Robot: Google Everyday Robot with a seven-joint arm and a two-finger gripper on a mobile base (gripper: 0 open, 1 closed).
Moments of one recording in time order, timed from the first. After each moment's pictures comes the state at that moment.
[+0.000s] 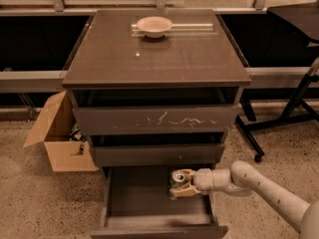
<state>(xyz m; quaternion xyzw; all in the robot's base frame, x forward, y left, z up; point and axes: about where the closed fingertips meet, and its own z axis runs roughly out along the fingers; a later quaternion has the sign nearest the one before) 0.536 -0.082 0.416 -0.50 0.62 0.44 0.42</state>
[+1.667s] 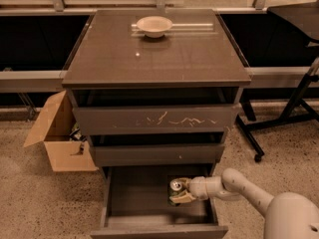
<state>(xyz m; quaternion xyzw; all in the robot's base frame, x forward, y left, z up) 0.556 -0.085 0.300 -0.53 0.64 0.40 0.40</state>
